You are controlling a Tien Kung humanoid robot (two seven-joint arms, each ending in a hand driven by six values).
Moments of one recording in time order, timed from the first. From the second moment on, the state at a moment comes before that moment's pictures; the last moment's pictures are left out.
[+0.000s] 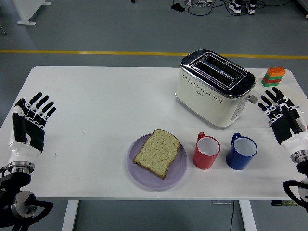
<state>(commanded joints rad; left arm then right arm) 0.07 0.09 -1.45 -1.58 0.76 0.25 -0.20 0.12 -0.23 1.37 1.33 -0.53 -0.05 0.17</state>
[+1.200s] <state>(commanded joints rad) 0.03 0.20 -1.53 -1.58 1.05 0.06 0.05 0.12 -0.22 1.38 1.30 -0.56 -0.06 0.17</state>
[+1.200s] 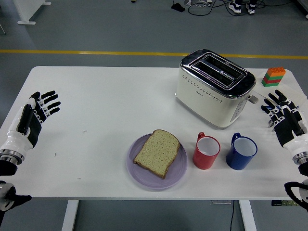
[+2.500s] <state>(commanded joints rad) 0.05 0.15 -1.52 -1.59 0.98 0.10 -0.03 0.12 -0.22 1.41 1.25 -0.72 -0.07 0.18</state>
